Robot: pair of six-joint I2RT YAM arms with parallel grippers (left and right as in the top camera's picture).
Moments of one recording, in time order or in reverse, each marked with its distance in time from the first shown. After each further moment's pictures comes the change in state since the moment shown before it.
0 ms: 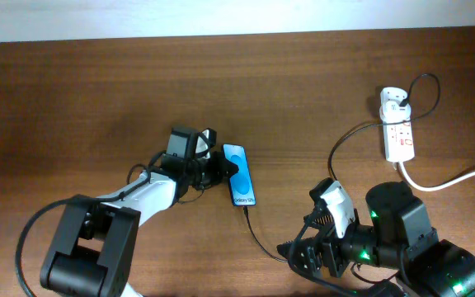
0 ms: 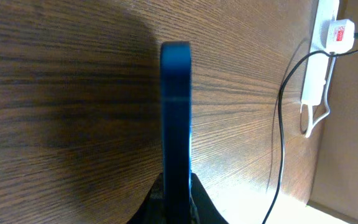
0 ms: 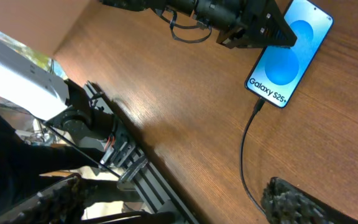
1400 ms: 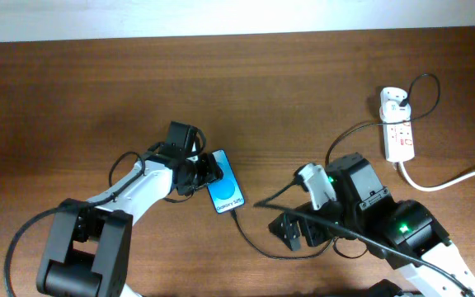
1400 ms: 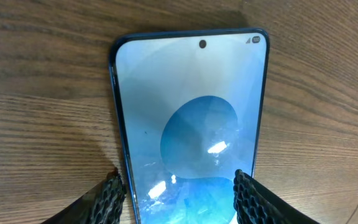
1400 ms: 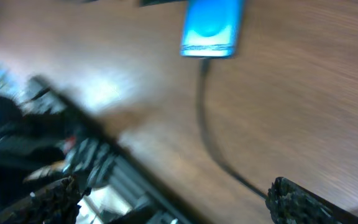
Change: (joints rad) left arm 0.026 -0.016 0.121 -0.446 -0.279 0.028; right arm 0.000 0.267 0.000 0.001 0.145 0.088
